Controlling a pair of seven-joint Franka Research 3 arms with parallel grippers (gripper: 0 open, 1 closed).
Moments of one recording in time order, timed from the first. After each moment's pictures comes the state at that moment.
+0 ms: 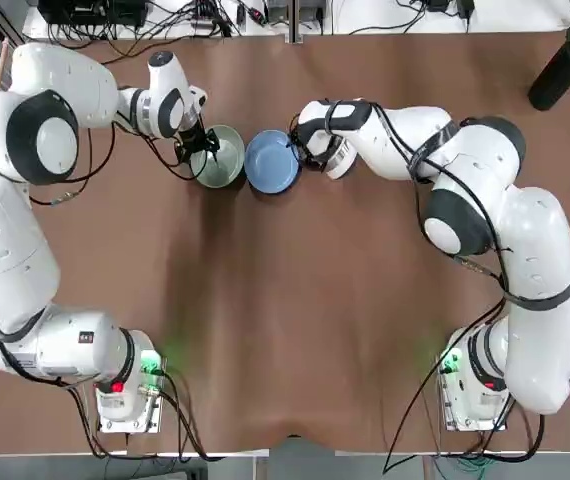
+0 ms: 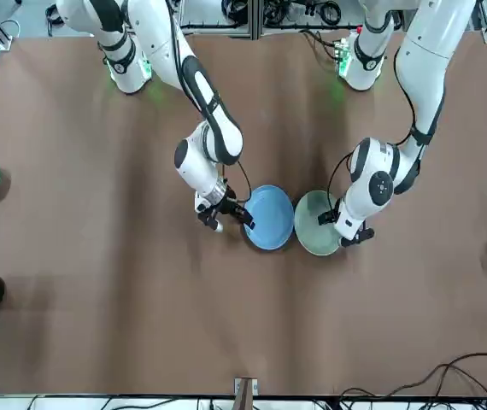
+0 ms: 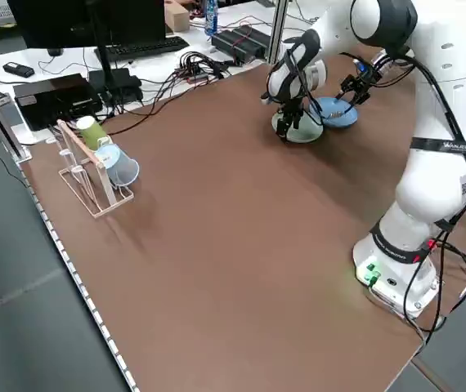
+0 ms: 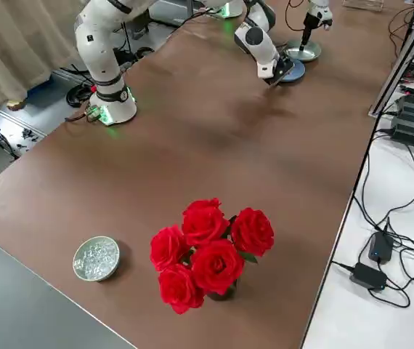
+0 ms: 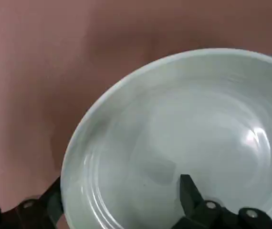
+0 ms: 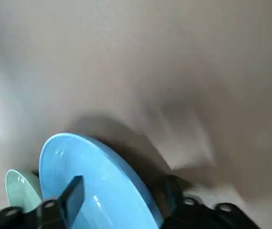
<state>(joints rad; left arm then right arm) -0.03 0.52 -0.28 -2.08 0.01 2.50 -0.53 0.86 0.79 -0.07 -1.69 1.43 2.88 0.08</state>
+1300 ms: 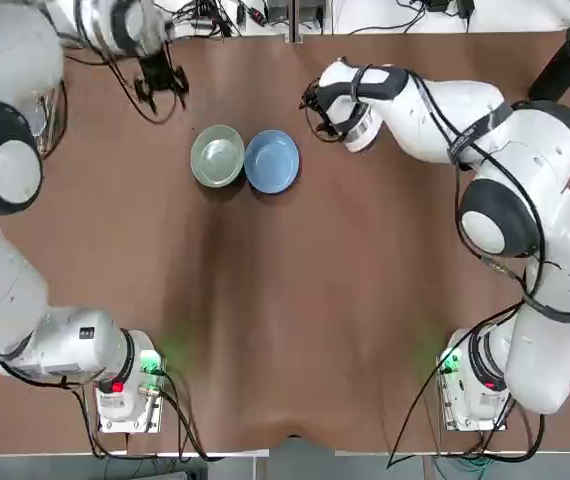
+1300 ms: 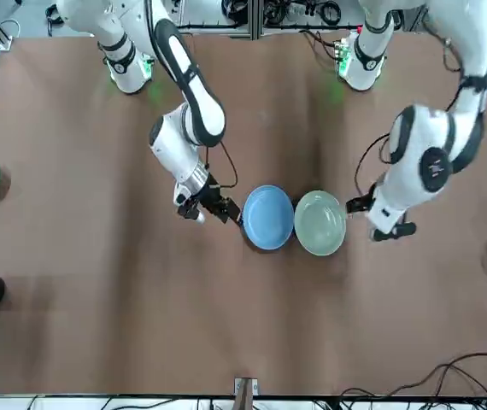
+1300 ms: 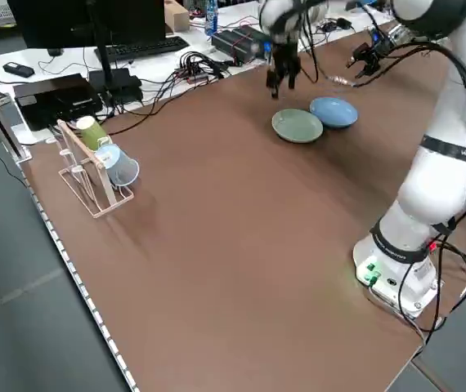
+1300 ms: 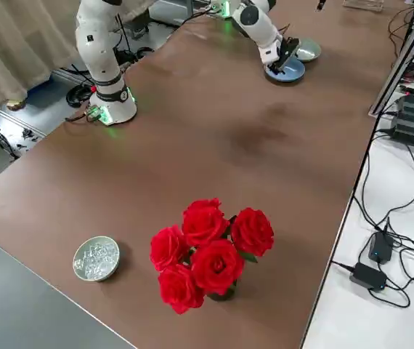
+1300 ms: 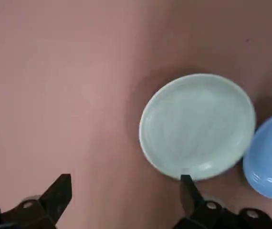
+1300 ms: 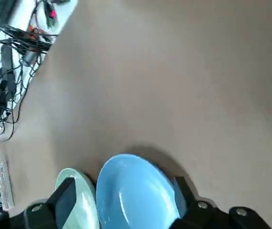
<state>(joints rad) 0.05 0.24 -0.27 -1.80 0.01 1.89 -0.35 0.85 0.54 -0.14 -1.84 1.43 2.91 -0.15</state>
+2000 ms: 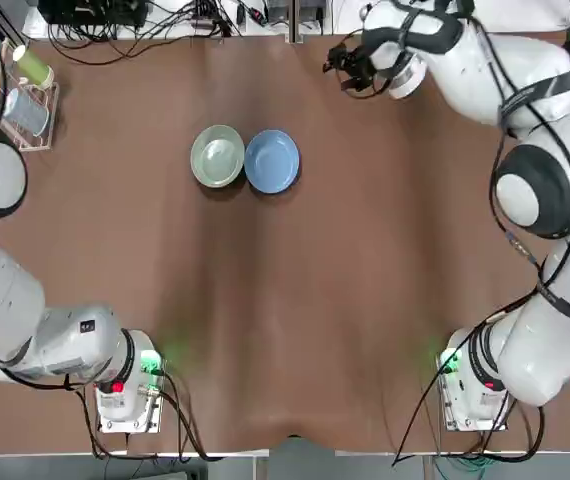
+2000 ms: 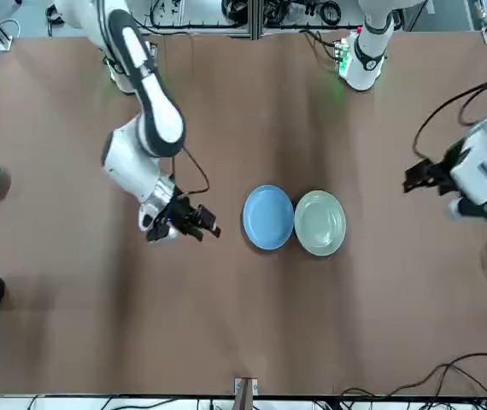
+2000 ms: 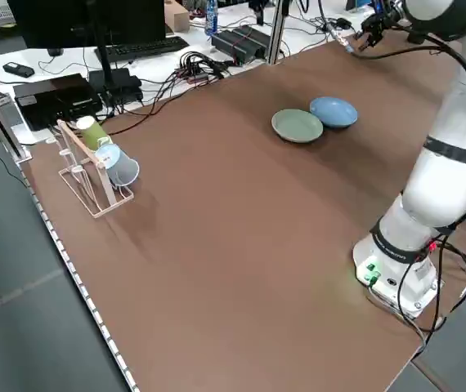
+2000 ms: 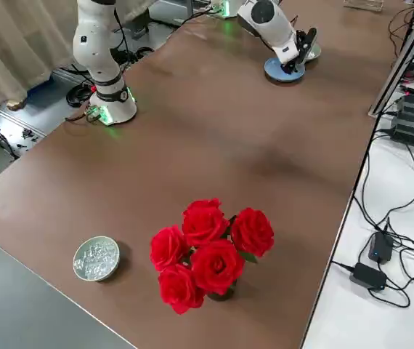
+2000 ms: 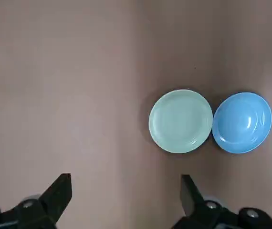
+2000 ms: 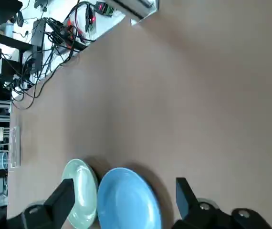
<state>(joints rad) 0.16 0.16 -0.27 -1.42 -0.05 1.57 -0.02 0.60 0.41 -0.16 -1.83 1.10 2.56 -0.27</state>
